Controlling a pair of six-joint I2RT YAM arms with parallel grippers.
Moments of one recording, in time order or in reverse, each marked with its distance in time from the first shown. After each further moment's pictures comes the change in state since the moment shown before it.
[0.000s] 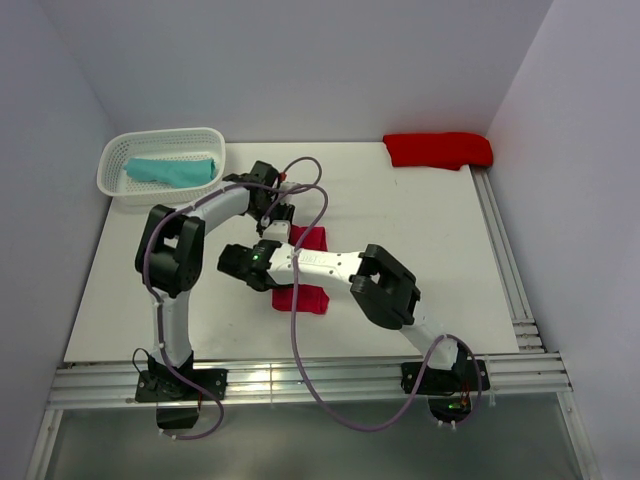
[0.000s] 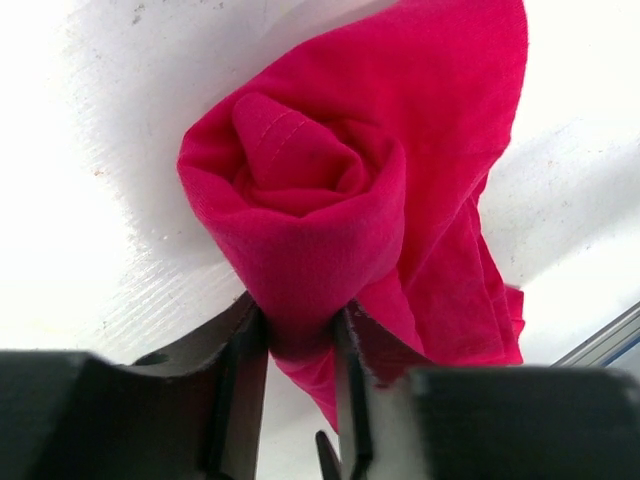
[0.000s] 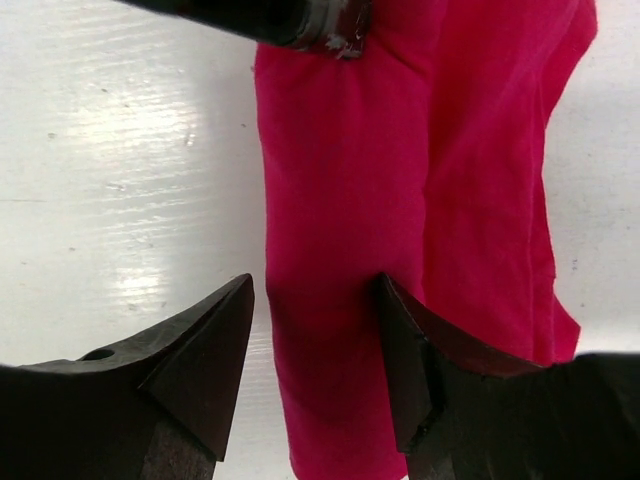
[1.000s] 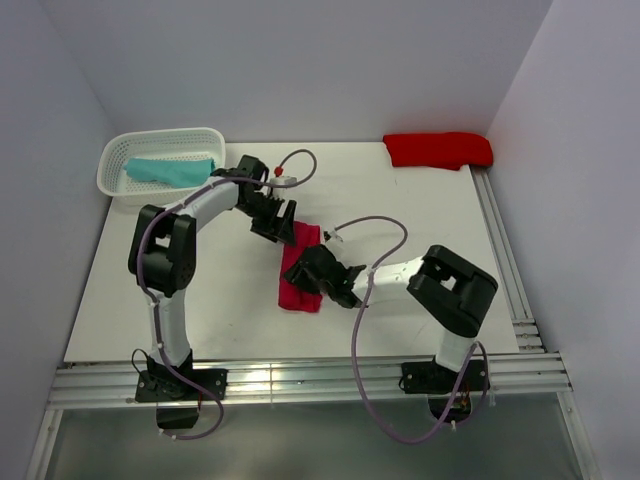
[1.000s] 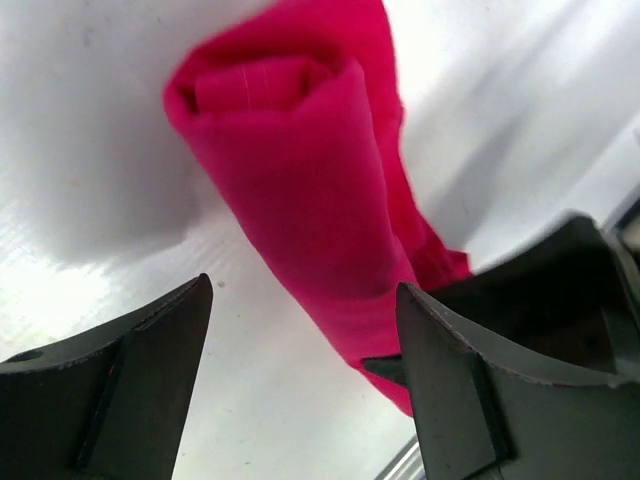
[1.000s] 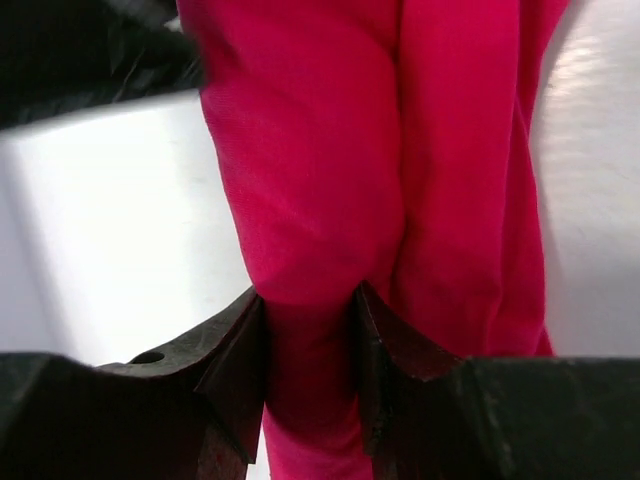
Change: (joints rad) left arm 0.055 -0.006 0.037 -0.046 0.175 0.135; right arm -0.167 -0.467 -0.978 1.140 -0.380 0.048
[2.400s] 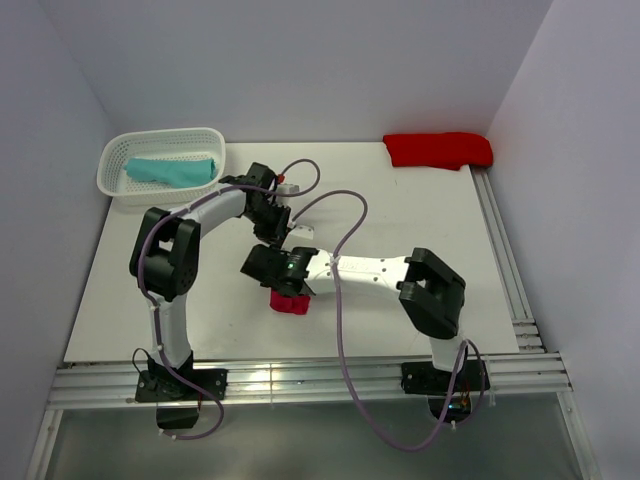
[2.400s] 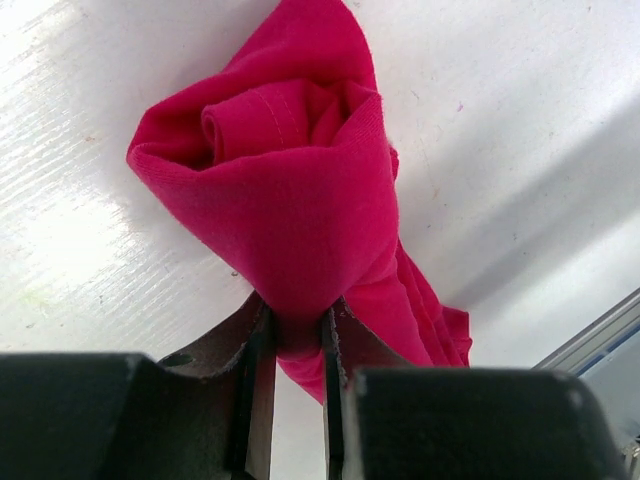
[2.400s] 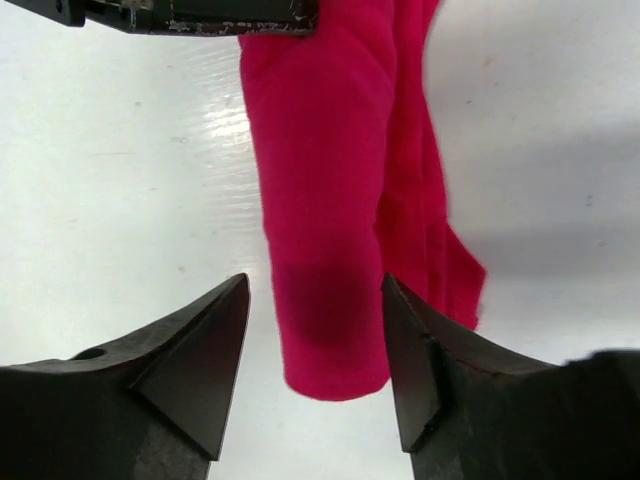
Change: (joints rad) left arm -0.050 -0.034 -0.083 0.047 -0.158 -0.105; right arm 0.167 0.130 0.579 -0.835 0.283 0.060
